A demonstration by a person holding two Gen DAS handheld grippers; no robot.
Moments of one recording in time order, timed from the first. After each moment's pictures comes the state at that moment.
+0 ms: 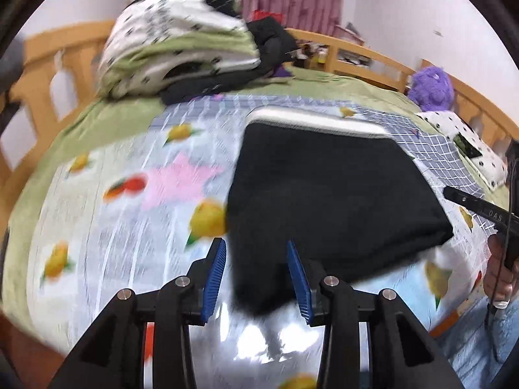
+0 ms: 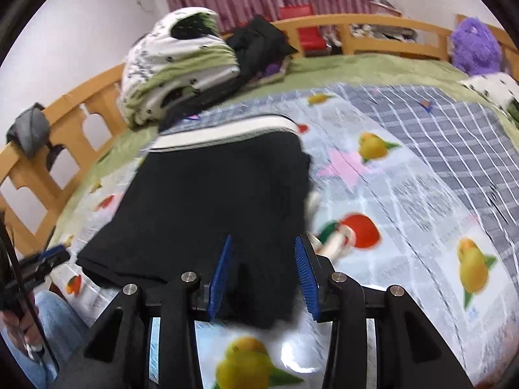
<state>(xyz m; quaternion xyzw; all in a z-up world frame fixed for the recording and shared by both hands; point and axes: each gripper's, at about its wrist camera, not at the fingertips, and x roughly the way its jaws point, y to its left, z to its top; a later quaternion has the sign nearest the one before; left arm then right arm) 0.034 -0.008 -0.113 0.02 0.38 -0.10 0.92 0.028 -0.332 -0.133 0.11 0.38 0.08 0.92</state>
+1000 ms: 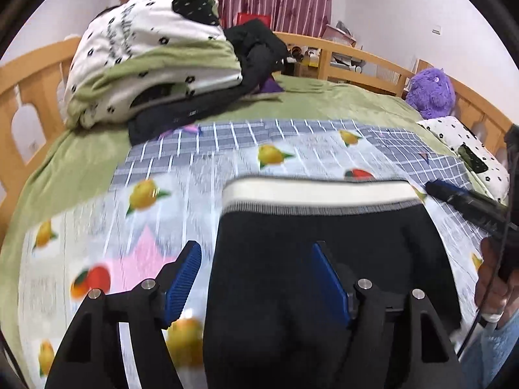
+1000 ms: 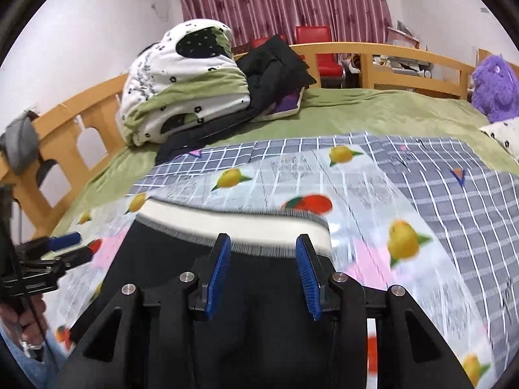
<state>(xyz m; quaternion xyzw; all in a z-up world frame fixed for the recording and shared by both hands) 0.168 -0.048 -0.100 0.02 0.38 -0.12 0.92 0.156 -0.311 -0.099 0.06 0.34 0.08 0.93</state>
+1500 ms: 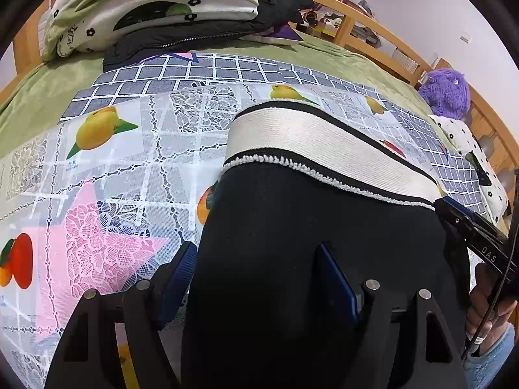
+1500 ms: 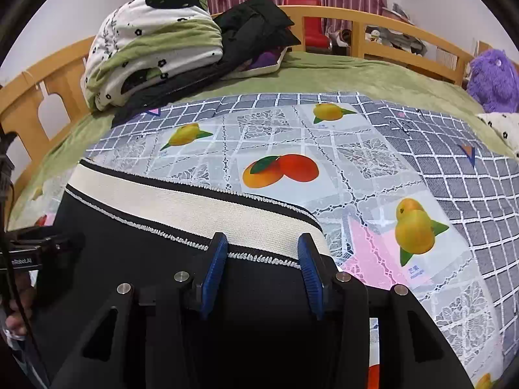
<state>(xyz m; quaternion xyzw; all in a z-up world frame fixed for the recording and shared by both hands) 0.231 -0.039 -0.193 -0.06 0.48 -0.14 0.87 0.203 -0.316 -0.173 0.04 0.40 0.04 0.91</state>
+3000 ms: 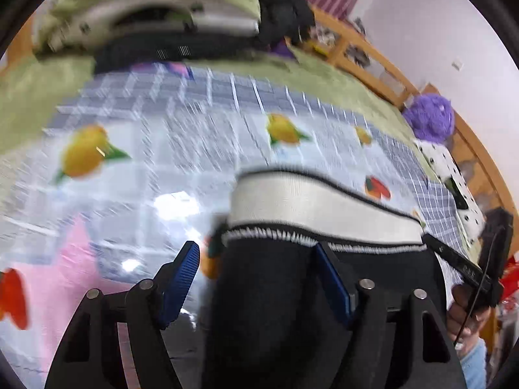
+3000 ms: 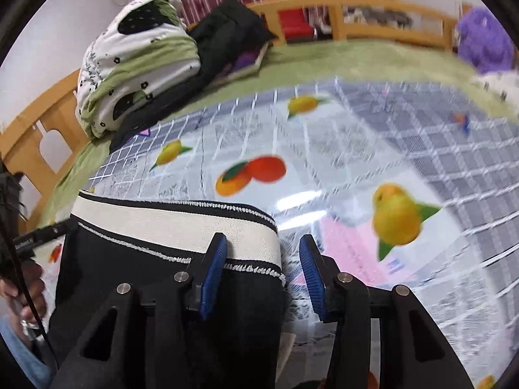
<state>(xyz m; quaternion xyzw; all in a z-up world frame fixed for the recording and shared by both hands) 0.268 -0.025 -0.186 -0.12 0.47 -0.19 0.85 0.216 -0.368 -0.179 0.13 0.42 0.04 0.90</state>
